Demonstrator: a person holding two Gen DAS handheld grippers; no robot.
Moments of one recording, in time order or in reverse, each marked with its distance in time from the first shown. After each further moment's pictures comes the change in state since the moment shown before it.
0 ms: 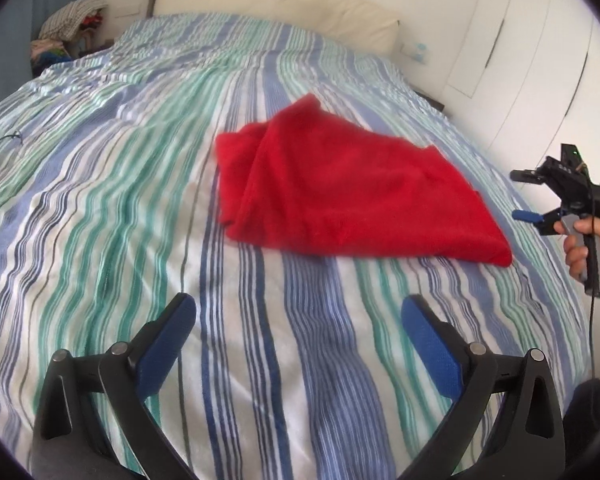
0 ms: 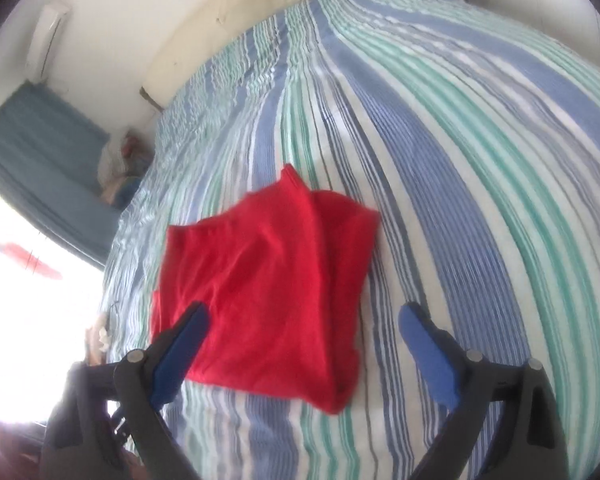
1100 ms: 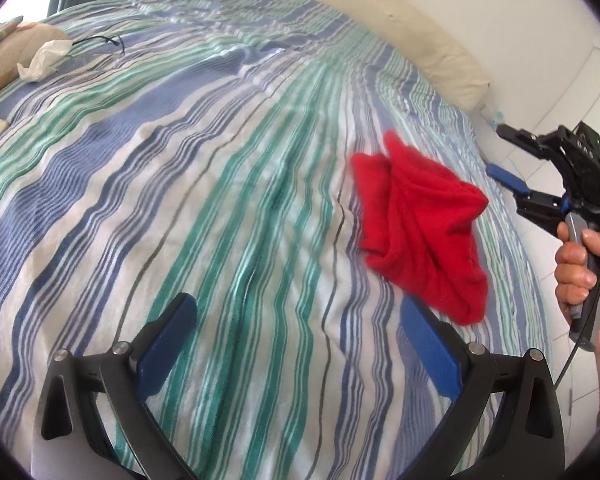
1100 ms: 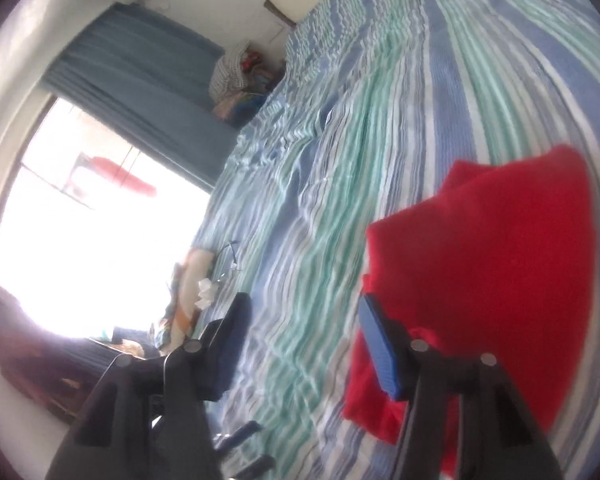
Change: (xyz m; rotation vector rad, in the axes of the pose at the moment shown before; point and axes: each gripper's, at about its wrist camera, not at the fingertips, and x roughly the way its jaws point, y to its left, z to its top) left arm -0.008 0.113 0.011 -0.406 0.026 0.049; right arm 0.159 0.277 -0.033 -0.284 0.177 0.347
